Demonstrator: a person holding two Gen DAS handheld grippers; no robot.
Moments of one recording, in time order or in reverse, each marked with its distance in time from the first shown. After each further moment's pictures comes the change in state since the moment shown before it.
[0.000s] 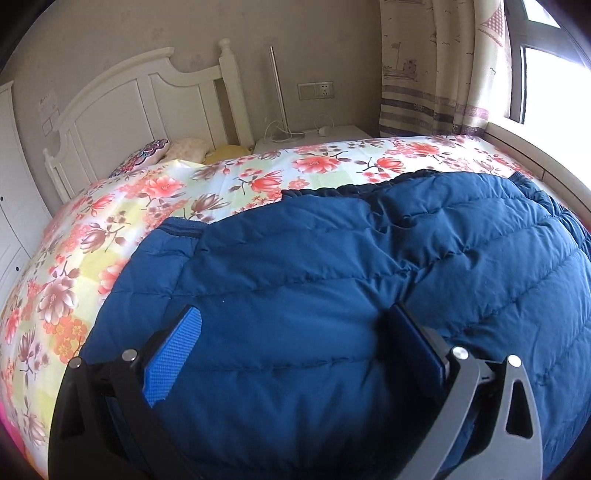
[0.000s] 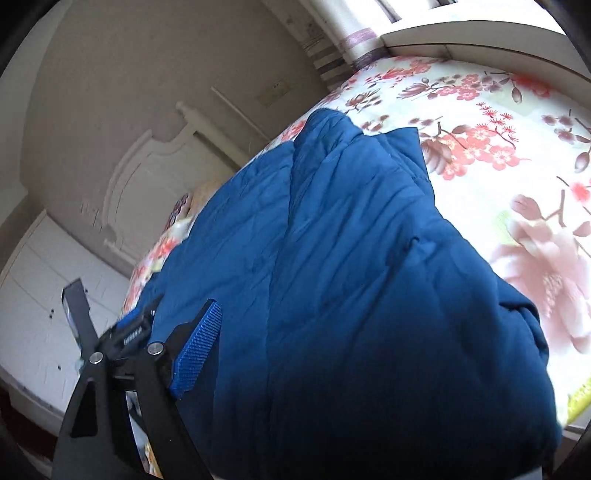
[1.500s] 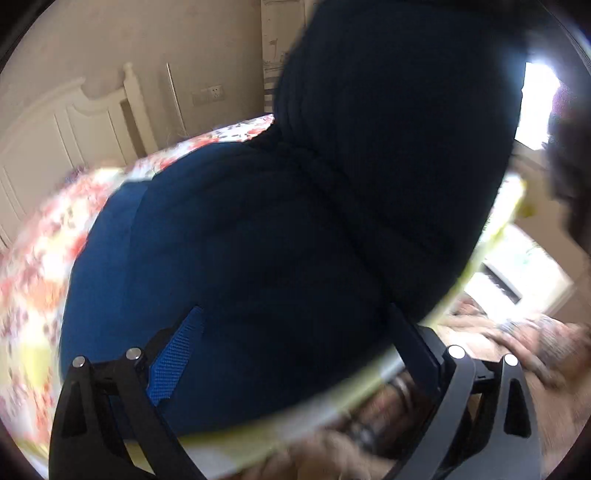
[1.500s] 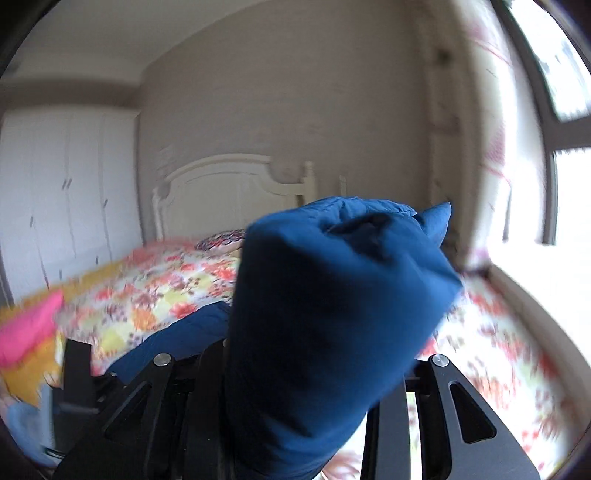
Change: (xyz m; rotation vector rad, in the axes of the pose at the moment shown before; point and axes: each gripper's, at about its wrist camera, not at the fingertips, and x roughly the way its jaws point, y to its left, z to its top) left arm -0.129 -0.007 -0.123 0.214 -0.023 -0.340; right arm -0.060 0.226 -0.049 -0.933 -0.342 0.006
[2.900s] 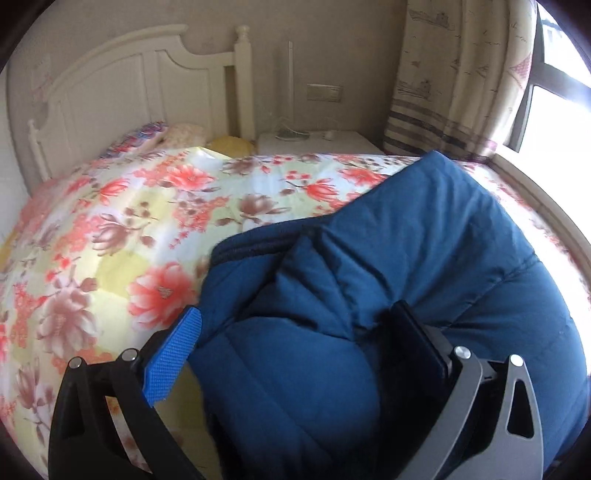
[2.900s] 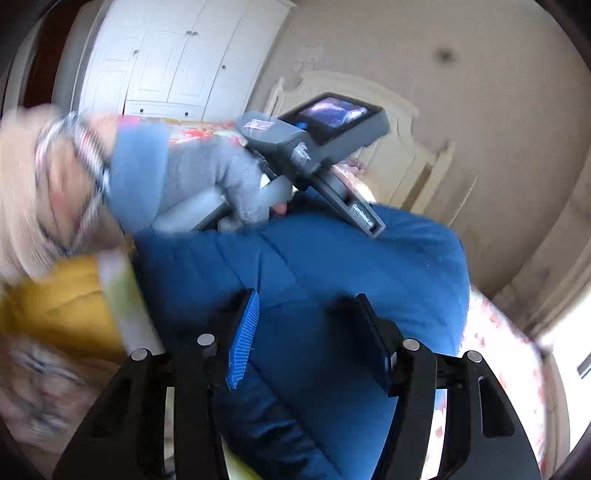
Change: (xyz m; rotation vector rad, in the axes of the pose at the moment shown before) left arm 0.098 0.197 0.108 -0.291 0.004 0.219; right arm 0.087 0.129 -0.077 -0.413 0.196 0.271
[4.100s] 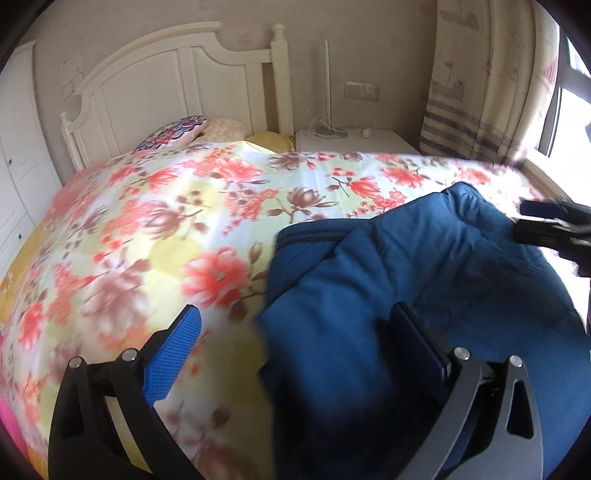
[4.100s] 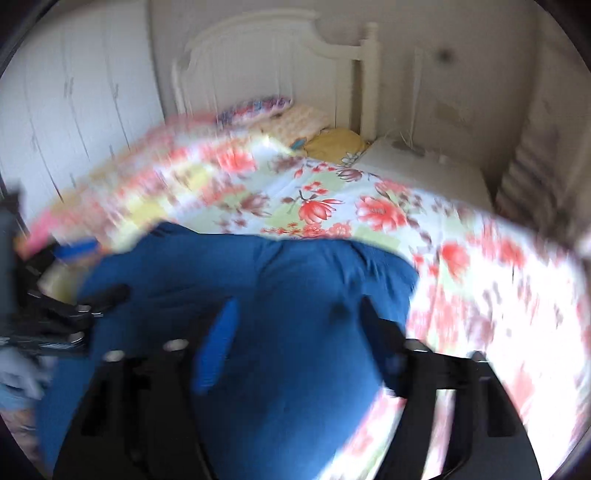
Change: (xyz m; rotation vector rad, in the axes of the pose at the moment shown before) left arm -0.039 0.021 -0.010 -0.056 0.017 0.107; right arm 0.102 -0.269 0.018 0.609 0.229 0.114
